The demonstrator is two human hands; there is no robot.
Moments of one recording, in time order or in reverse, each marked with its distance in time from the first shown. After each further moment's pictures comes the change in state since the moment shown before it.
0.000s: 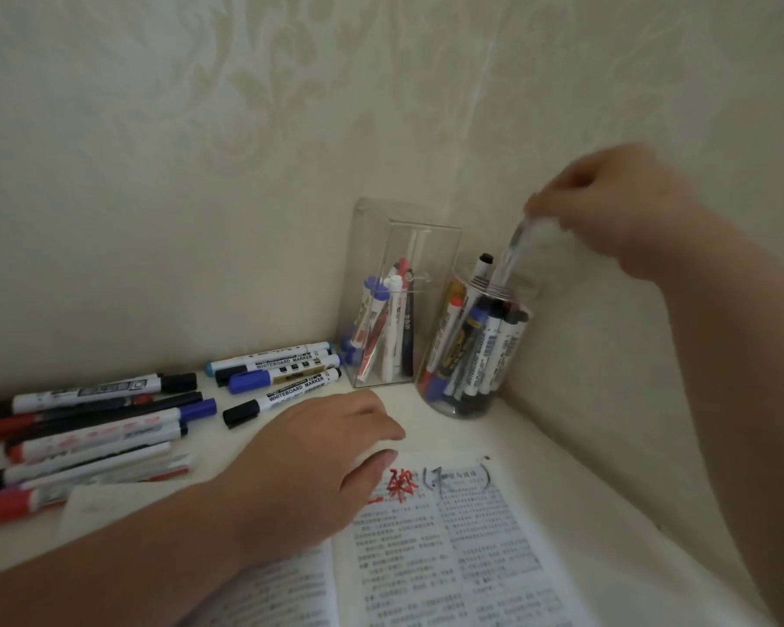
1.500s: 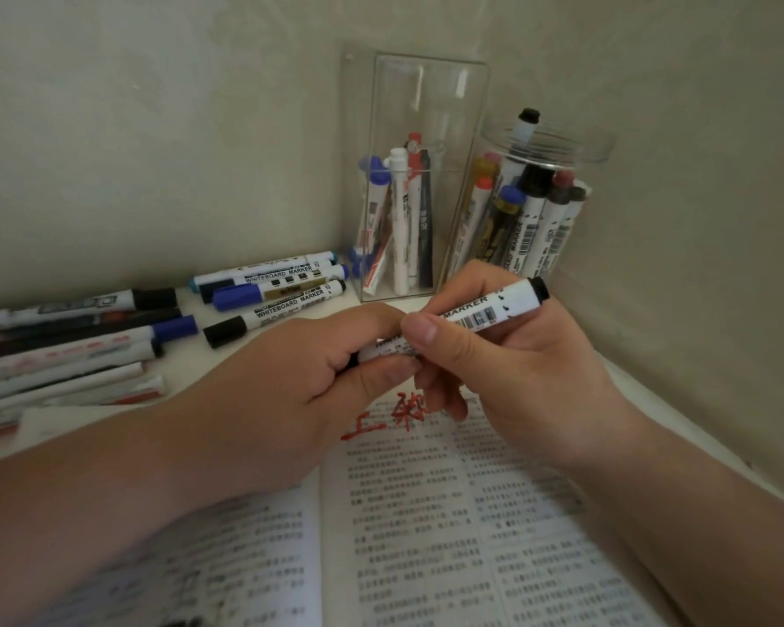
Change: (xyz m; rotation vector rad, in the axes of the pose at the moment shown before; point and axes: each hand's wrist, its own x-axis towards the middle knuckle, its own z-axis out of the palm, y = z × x) left_hand 0.008 0.024 -0.007 -0.388 -0.041 -0.068; right_hand -0.157 0.045 0.128 1.158 -0.547 -0.060
